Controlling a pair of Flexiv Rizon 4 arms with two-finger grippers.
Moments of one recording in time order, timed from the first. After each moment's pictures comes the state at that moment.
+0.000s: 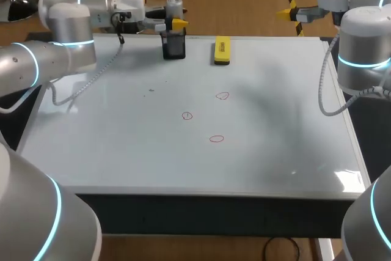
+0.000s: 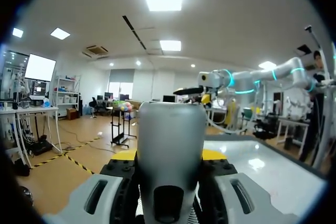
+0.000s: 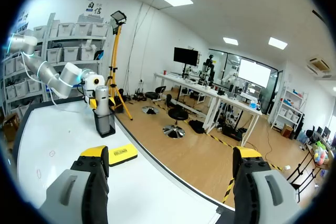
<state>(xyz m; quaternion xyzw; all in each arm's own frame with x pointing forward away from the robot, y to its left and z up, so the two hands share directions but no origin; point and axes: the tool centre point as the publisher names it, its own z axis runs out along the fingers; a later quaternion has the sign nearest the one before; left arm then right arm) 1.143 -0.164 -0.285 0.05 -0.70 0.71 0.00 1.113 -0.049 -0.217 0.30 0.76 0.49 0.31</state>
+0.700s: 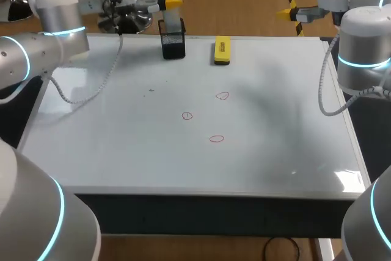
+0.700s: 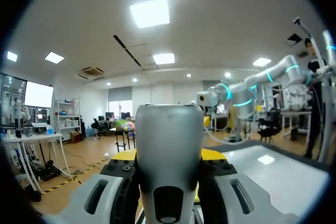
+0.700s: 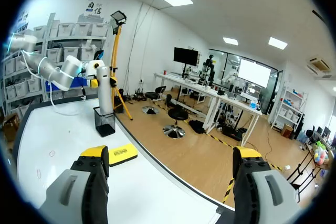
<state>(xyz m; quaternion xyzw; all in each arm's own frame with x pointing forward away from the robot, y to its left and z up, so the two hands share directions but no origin) 1.153 -0.147 -0.206 0.00 -0.66 0.75 -0.05 1.113 -0.049 -0.217 0.30 0.76 0.49 0.31</state>
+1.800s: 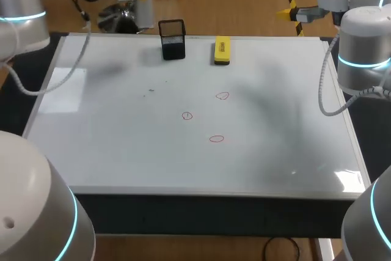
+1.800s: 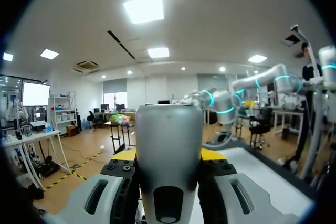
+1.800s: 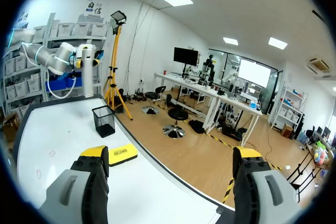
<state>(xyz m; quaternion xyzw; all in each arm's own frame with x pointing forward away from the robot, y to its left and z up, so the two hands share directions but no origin) 1.092 -0.080 -0.153 0.00 -0.70 0.72 -0.03 1.113 -0.049 -0.217 0.30 0.76 0.49 0.31</state>
